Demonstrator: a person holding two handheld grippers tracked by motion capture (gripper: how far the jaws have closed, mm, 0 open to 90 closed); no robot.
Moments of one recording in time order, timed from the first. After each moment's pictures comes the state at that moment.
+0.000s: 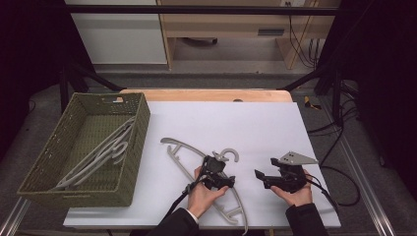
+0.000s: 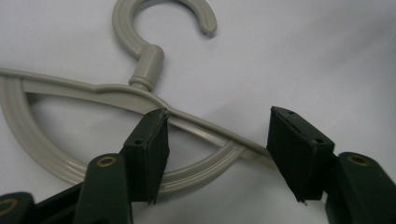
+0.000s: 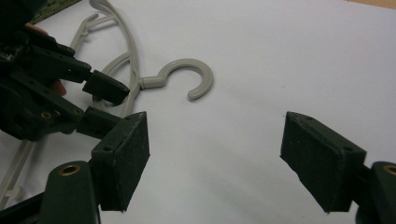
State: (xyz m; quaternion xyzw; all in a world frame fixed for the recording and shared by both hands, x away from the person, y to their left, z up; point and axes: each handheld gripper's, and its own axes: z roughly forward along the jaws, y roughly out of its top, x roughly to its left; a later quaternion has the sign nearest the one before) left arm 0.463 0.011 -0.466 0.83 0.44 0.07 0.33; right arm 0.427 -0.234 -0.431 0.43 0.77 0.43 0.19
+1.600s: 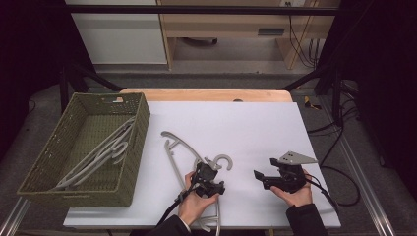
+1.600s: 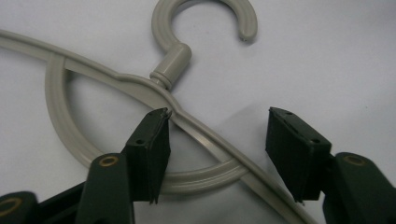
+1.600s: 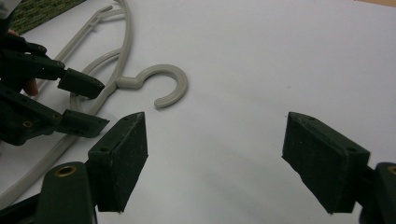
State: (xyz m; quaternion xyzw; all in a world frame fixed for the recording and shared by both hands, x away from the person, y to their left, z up) left arm 0.438 0.027 -0.468 0.84 0.44 0.15 0.28; right arm 0.426 -0.232 -0.429 0.42 0.78 0.43 0.18
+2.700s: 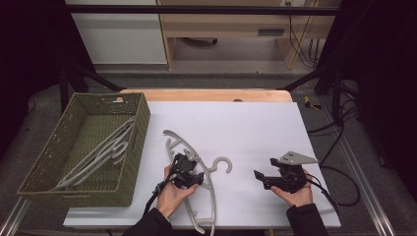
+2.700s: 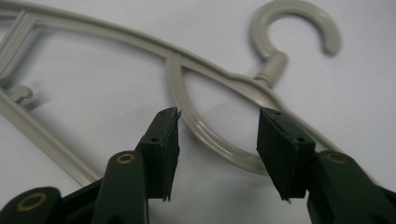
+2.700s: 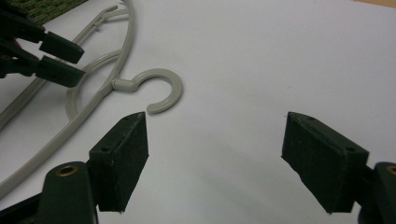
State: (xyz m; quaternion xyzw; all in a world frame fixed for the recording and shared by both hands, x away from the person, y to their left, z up) left arm 0.462 0.086 -0.454 0.83 0.46 0.15 0.28; right arm 0.425 -0.232 -0.427 0.42 0.78 0.43 0.18
